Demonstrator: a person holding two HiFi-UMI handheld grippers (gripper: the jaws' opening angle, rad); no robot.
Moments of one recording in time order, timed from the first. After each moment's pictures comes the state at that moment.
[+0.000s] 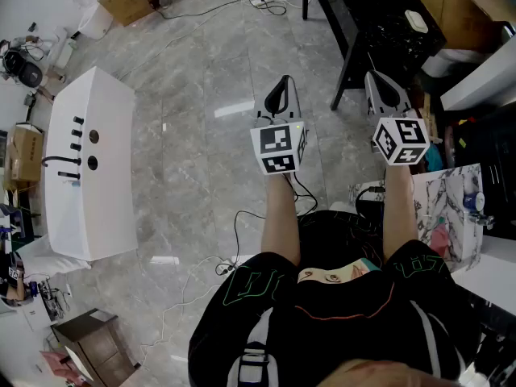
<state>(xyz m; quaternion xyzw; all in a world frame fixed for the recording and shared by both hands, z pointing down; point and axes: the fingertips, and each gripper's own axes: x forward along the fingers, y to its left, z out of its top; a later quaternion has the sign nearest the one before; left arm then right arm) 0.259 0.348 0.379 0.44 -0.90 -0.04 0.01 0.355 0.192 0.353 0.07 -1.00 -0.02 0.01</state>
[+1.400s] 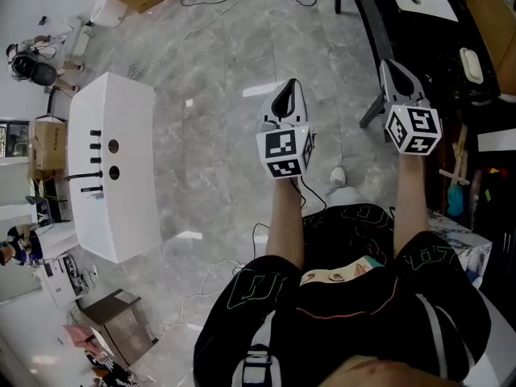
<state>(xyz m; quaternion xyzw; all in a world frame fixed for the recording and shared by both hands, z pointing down) 0.021 0.214 0.430 0.38 -0.92 0.00 0.09 0.082 0.014 0.412 0.05 -1.00 0.02 0.05</state>
